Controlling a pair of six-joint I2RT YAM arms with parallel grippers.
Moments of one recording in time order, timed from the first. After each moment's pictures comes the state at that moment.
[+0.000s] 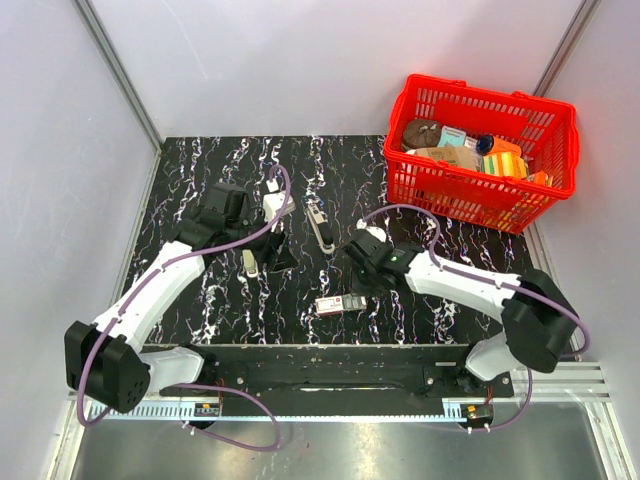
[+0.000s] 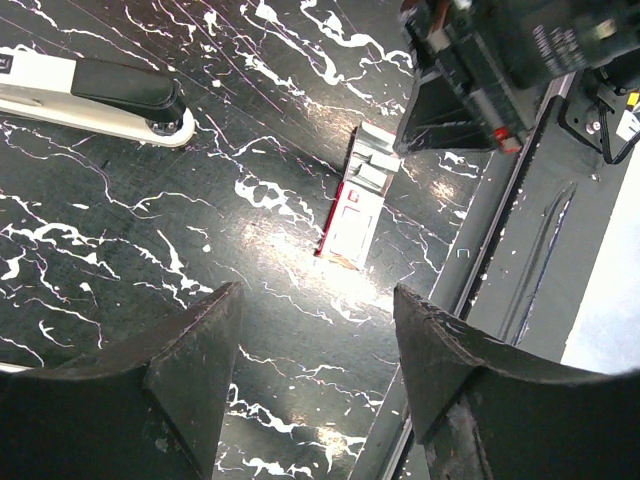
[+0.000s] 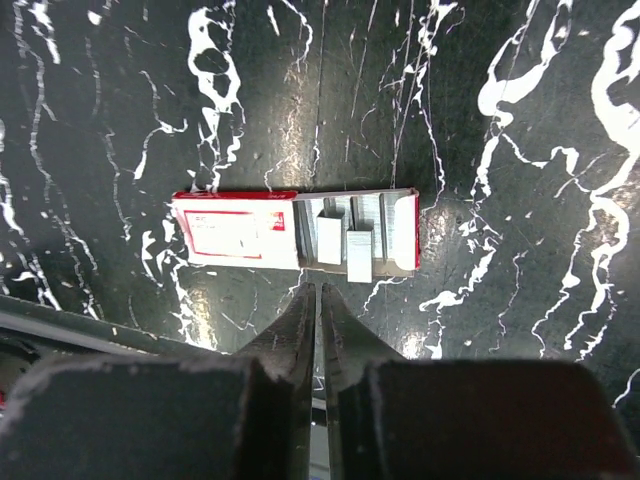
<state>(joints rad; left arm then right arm) -0.39 1.21 1.02 -0.61 0.71 0.24 0.88 1.50 0.96 -0.55 0.11 0.84</state>
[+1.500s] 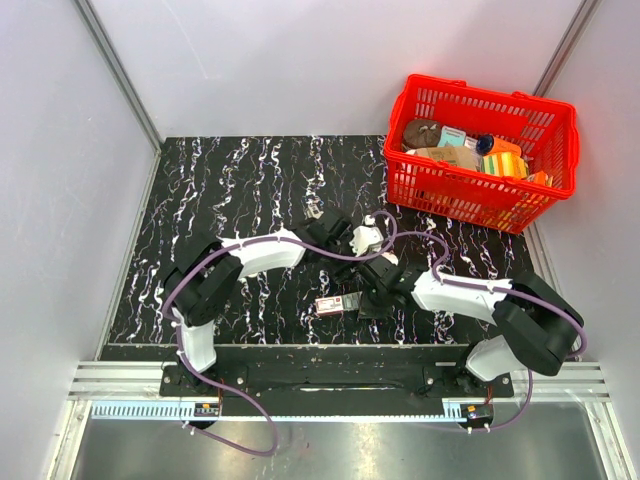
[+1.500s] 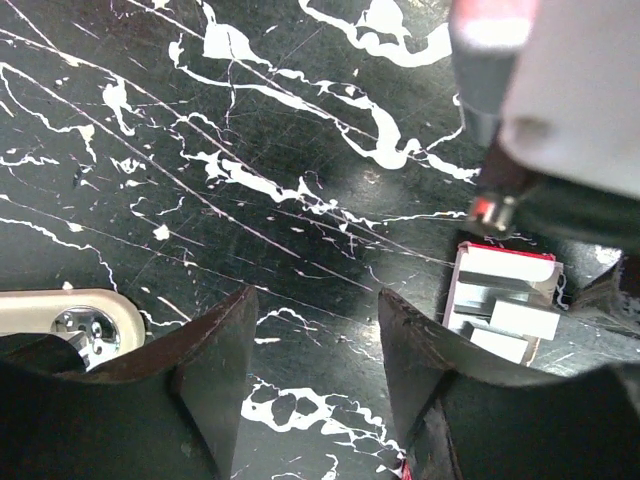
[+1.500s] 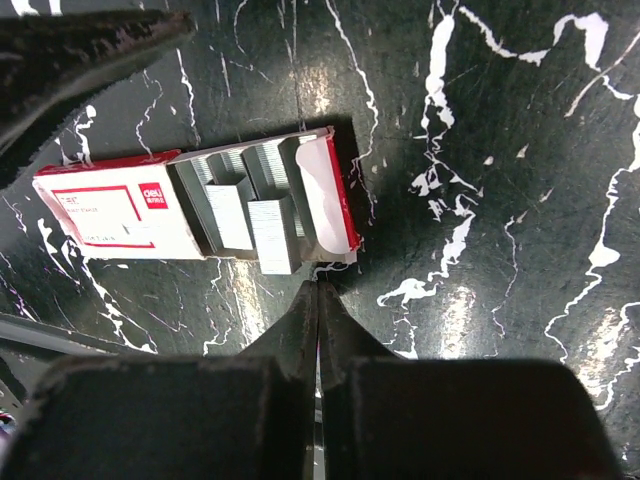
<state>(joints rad) -0.81 1.86 1.19 -0.25 0.29 0.30 0.86 1.45 0.69 -0.35 0.03 0.95</state>
